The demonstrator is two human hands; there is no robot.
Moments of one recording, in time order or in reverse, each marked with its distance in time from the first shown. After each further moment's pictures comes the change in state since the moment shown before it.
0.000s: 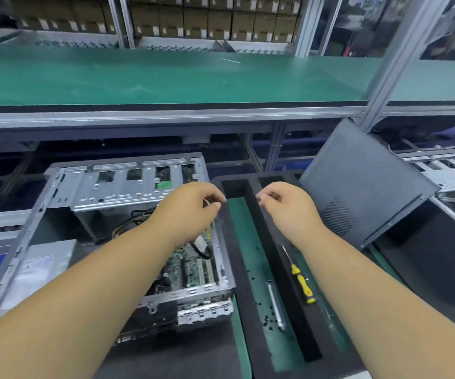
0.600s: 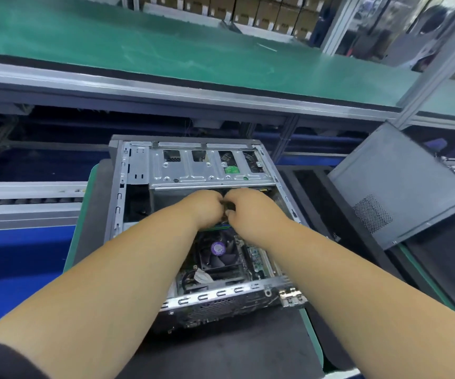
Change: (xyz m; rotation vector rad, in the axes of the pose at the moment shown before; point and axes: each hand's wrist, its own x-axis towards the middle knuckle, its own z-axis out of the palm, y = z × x) left_hand 0.004 -0.148 -0.057 0.264 -0.359 -0.095; right_hand -0.022 -0.158 0.173 -0.596 -0.398 -0.186
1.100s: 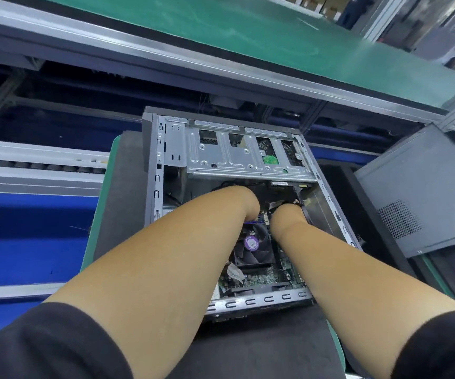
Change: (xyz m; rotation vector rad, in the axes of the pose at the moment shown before) left_hand 0.025 -0.004 0.002 0.351 -0.362 0.006; right_hand 0.050 0.013 0.057 -0.711 -0.635 0.335
